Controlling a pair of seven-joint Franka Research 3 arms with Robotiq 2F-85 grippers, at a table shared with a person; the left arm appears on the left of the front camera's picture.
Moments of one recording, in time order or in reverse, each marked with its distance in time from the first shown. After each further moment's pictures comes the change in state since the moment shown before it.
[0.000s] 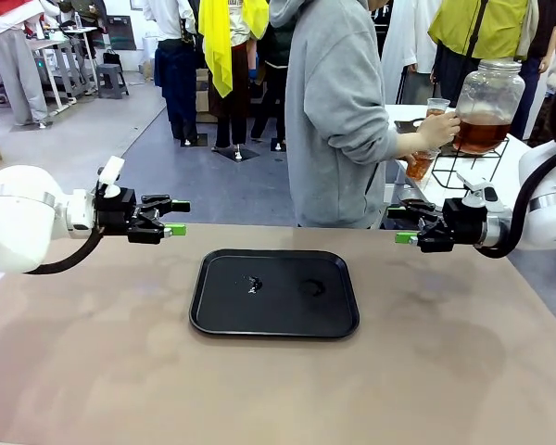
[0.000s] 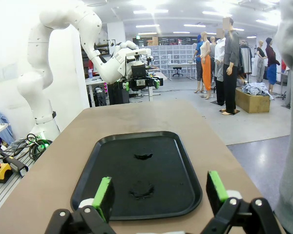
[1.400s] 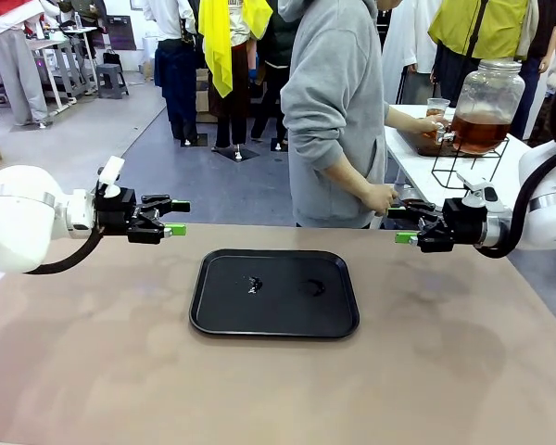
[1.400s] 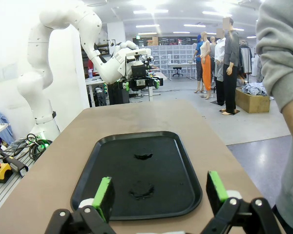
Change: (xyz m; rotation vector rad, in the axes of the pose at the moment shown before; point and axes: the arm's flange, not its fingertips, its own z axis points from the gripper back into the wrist) left arm 0.000 0.000 0.000 0.000 0.000 0.000; right arm 0.000 0.000 0.000 0.000 0.000 0.000
